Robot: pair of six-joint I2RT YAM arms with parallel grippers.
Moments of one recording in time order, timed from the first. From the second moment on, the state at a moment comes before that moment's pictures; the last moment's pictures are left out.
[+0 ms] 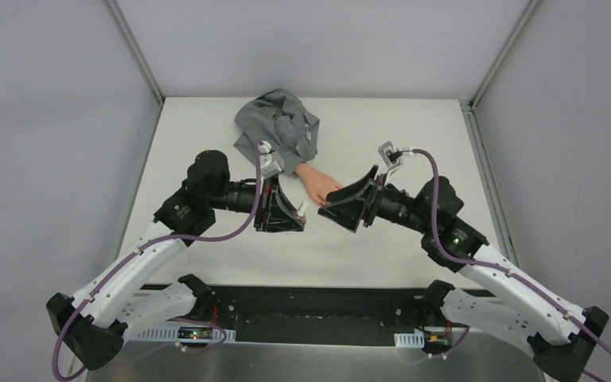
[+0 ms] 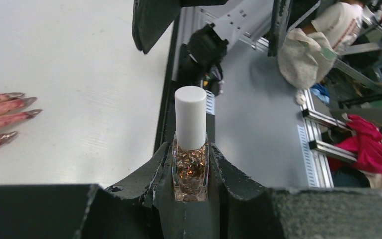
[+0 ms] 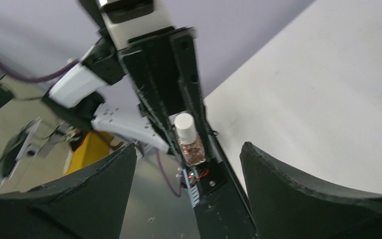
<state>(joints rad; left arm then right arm) -0.63 0.92 0.92 -0.23 0.92 -0.31 0.86 0.80 0.82 0.01 -0.30 0.72</state>
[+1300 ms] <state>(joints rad) -0.66 0.96 0.93 -0.20 1.13 -0.32 0.86 1.01 0.79 0.41 -0.78 0.77</state>
